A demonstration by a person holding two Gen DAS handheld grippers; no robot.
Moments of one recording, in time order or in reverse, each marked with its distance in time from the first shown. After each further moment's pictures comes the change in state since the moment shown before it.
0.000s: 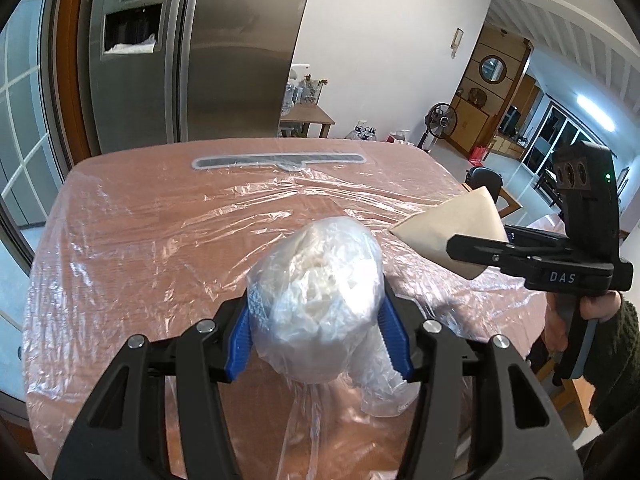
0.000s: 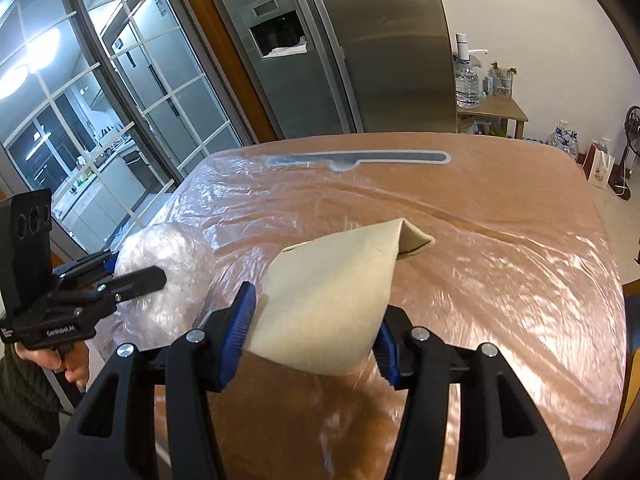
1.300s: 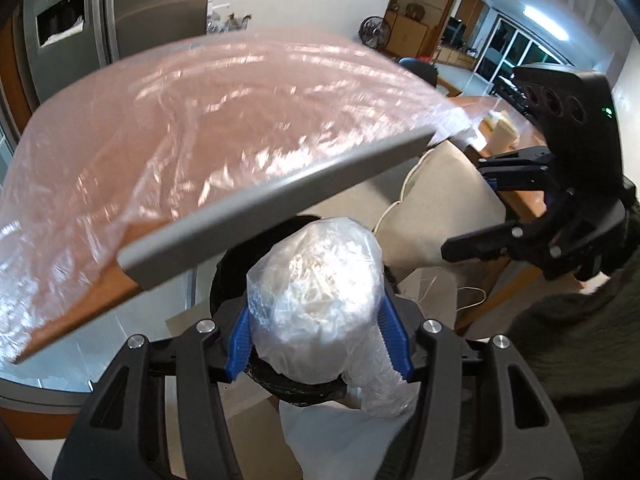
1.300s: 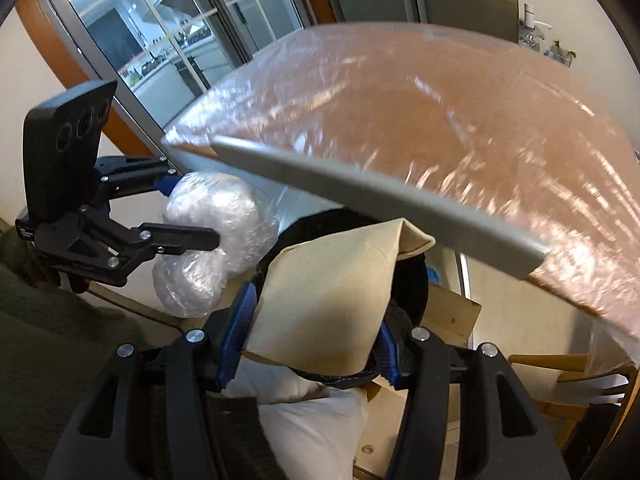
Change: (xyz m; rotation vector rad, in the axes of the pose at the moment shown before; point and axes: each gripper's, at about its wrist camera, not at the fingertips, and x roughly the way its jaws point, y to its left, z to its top) left arm -0.041 -0.073 -0.171 0.206 0.261 -0.123; right arm -0.047 0.071 -0.187 -0.185 0.278 0.101
